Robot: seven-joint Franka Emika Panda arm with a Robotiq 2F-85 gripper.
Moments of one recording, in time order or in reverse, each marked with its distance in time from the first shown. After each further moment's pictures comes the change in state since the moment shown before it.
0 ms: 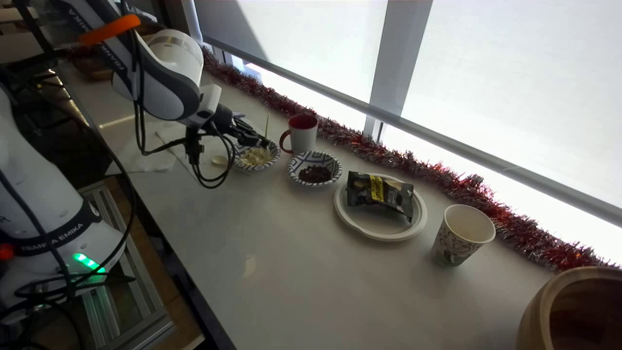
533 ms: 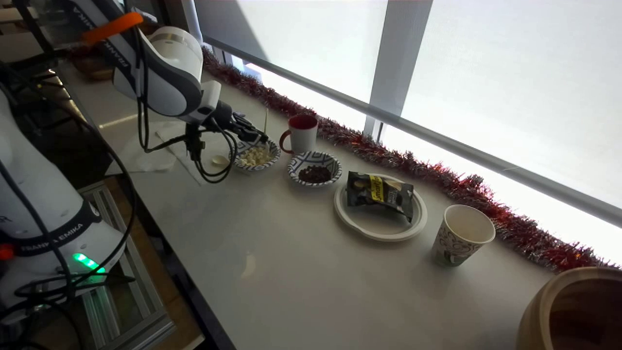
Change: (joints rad) arm 0.030 0.002 0.000 0.016 -0.002 0.000 0.000
